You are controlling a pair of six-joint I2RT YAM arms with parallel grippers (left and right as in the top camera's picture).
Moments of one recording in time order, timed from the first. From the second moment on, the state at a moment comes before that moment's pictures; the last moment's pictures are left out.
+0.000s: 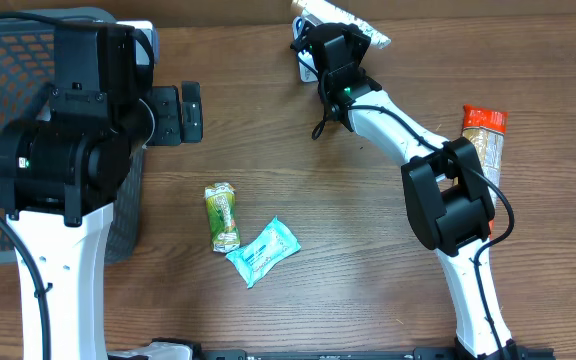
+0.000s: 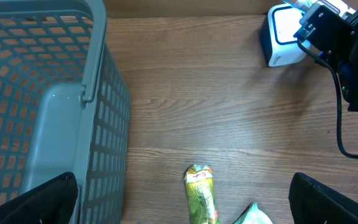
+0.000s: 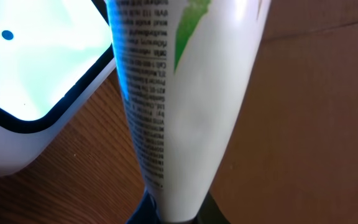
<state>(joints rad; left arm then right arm) -0.14 1.48 2.05 -1.42 -0.16 -0.12 0.46 2.41 1.92 0.02 0.69 -0.98</state>
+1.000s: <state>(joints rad) -0.14 1.48 2.05 -1.42 -0.16 -0.12 0.46 2.15 1.91 -0.71 0.31 -0.45</state>
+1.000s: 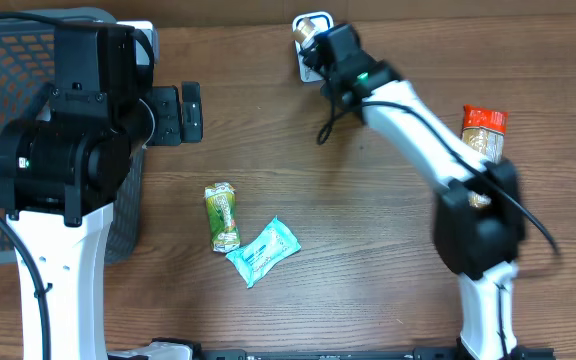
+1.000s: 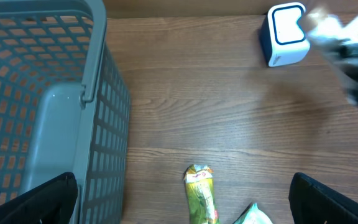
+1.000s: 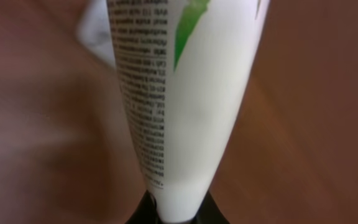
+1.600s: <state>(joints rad) -0.14 1.48 2.05 -1.42 -0.16 -0.12 0.09 1.91 1.43 -0.96 -0.16 0.14</state>
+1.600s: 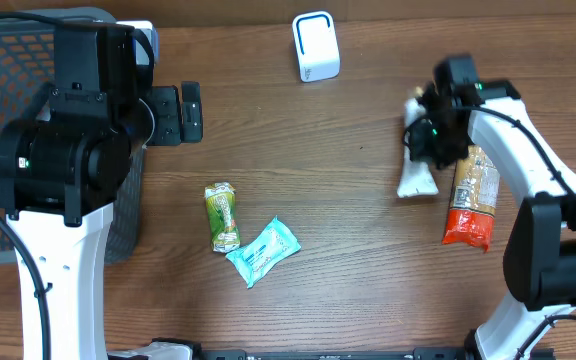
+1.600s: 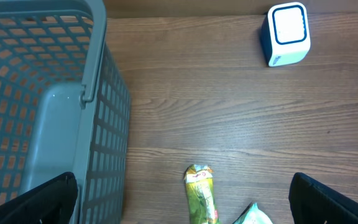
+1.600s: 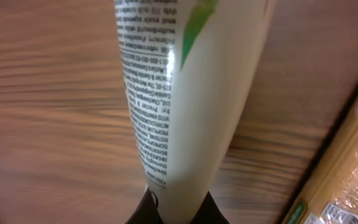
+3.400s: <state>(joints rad) -0.14 1.48 2.05 -1.42 -0.16 -0.12 0.67 2.11 1.39 -0.76 -0.75 0.06</state>
